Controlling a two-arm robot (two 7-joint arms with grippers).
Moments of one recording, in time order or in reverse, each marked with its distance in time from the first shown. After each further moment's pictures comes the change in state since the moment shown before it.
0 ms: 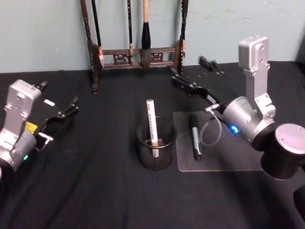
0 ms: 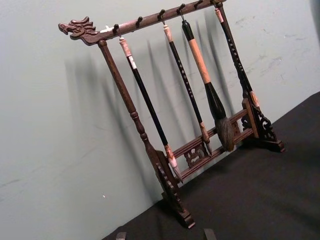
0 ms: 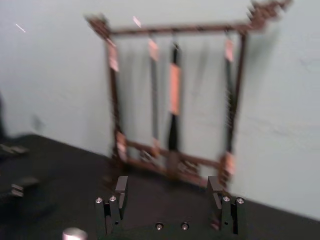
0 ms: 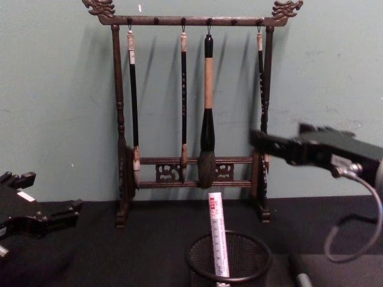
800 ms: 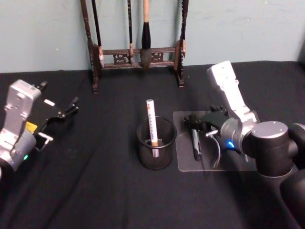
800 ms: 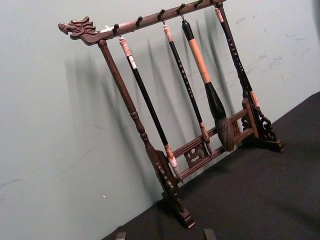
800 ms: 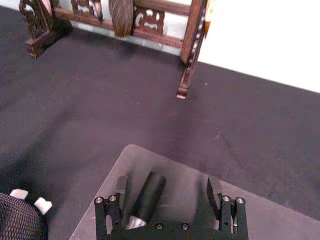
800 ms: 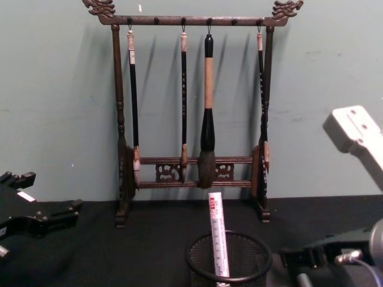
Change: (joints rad) left arm 0.000 0.000 0.000 0.000 0.000 0.000 0.000; right arm 0.076 -0.033 -0.031 0.138 -0.153 0.498 -0.124
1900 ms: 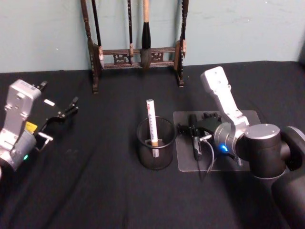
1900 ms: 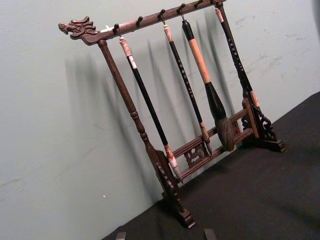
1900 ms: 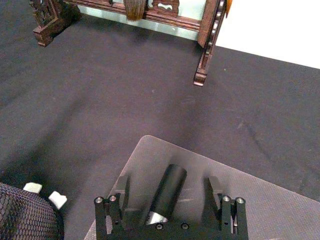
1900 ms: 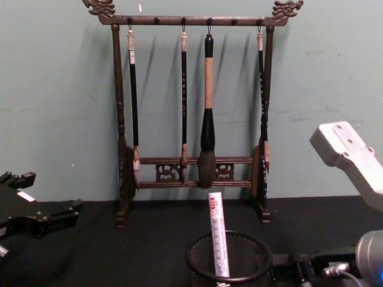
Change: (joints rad) left arm 0.000 0.000 0.000 0.000 0.000 0.000 0.000; right arm -0.002 -0.060 0.035 0.041 -0.047 0.024 0.053
